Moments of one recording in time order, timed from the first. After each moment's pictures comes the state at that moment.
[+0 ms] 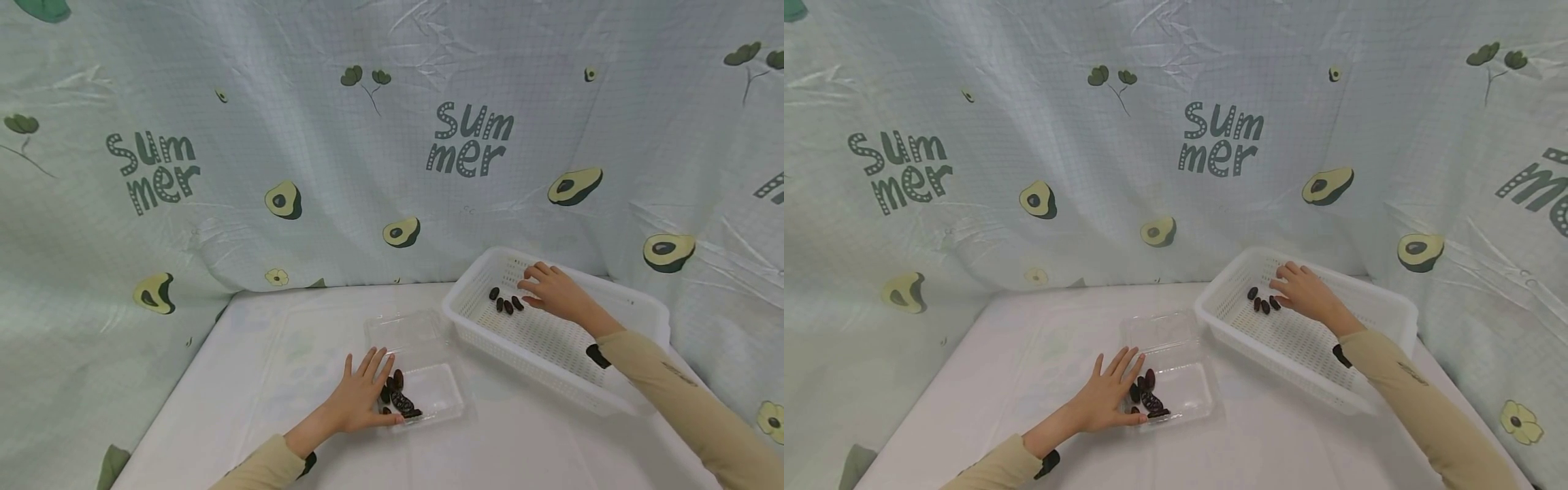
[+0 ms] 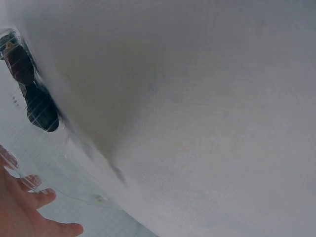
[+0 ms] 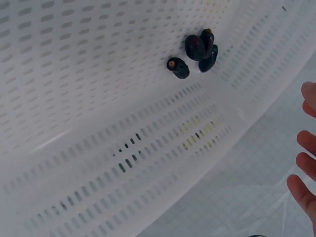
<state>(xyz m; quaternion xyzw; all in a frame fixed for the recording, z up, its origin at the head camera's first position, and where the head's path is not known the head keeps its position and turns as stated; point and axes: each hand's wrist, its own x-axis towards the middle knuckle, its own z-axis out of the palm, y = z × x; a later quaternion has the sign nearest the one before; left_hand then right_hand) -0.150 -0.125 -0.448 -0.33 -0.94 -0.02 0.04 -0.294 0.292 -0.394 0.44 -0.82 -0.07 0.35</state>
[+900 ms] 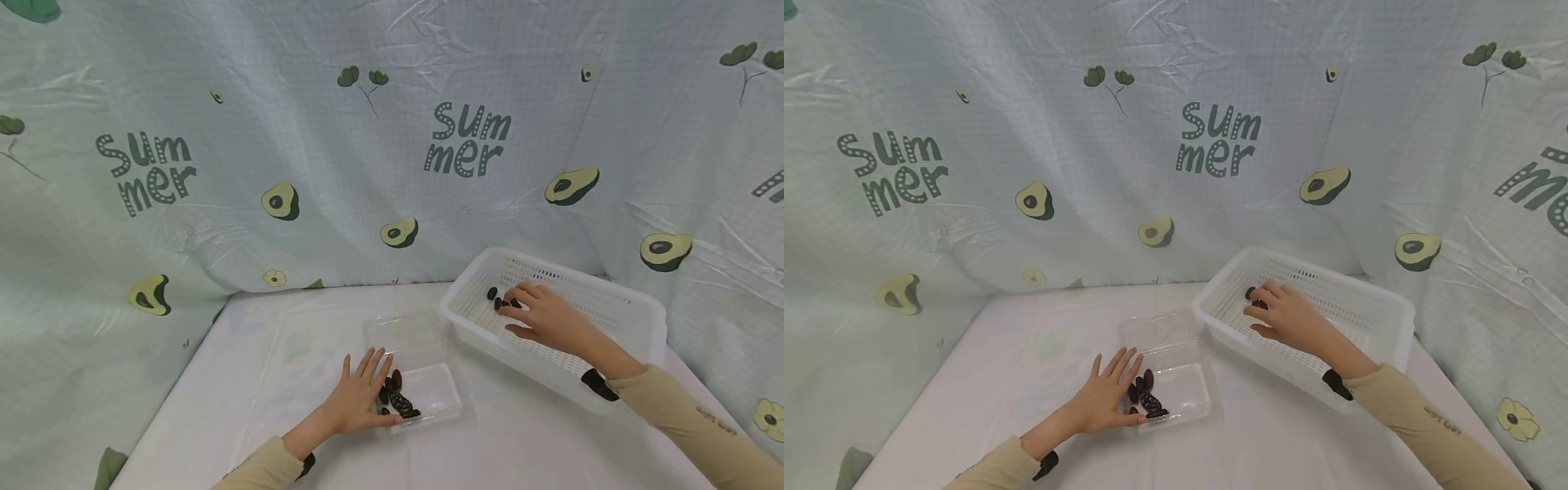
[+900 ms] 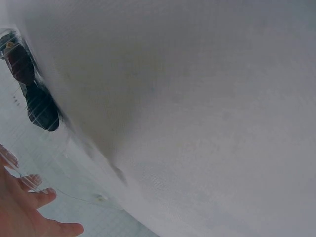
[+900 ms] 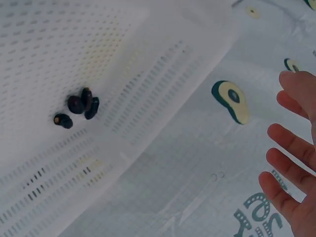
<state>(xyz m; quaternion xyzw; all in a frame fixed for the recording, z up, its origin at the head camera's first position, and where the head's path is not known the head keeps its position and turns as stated) -0.152 -0.124 -0.449 -0.32 -0.95 -0.02 0.02 -0.221 0.244 -0.357 0.51 -0.78 -0.01 0.37</state>
